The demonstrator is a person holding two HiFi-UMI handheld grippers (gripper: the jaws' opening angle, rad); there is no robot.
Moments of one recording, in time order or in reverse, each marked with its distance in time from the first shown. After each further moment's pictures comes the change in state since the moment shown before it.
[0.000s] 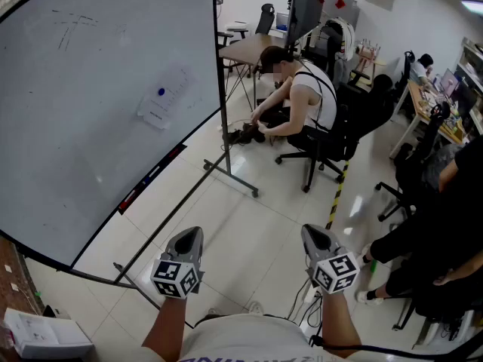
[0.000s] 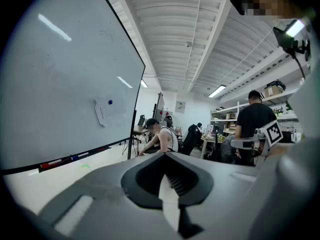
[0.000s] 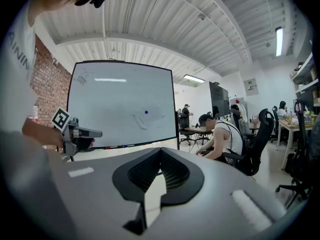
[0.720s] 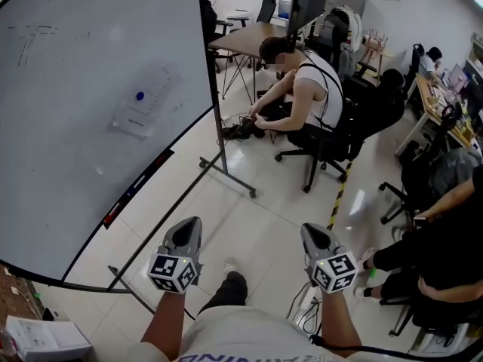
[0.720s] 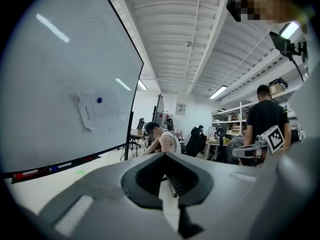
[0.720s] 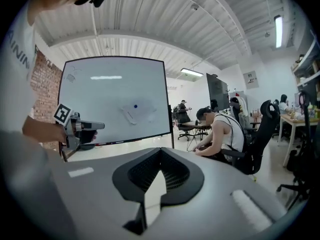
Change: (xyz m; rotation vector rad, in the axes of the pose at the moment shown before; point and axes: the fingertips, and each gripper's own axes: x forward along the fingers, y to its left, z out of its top) left arm 0.128 0.009 0.024 -0.005 -0.054 -0.016; right arm 0.070 -0.097 -0.011 -0.006 0.067 -0.020
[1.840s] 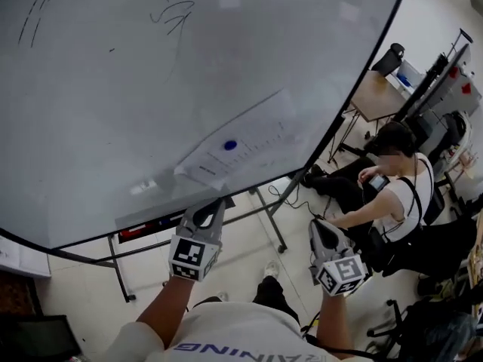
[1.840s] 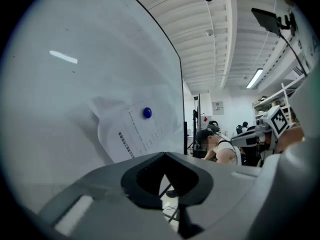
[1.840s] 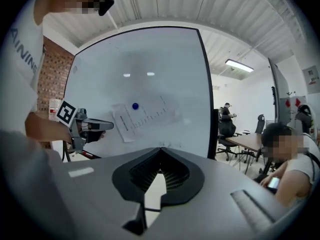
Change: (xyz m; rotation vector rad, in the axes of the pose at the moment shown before) left arm 0.149 0.279 0.111 0.070 -0.086 0.426; right arm 0.417 0.034 0.162 -0.211 -0.010 0.458
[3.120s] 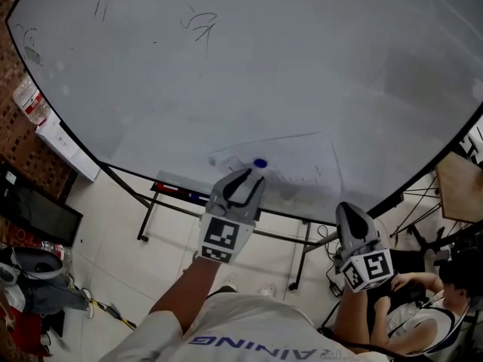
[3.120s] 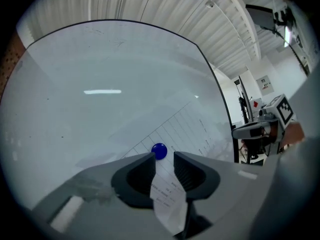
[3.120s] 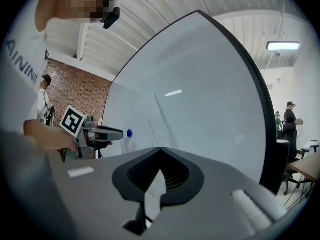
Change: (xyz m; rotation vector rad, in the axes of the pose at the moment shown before) left arm 0.061 0.028 0.088 0.111 -0.024 0.612; right arm 0.150 -0.064 0.117 -0.105 -0.198 0.631
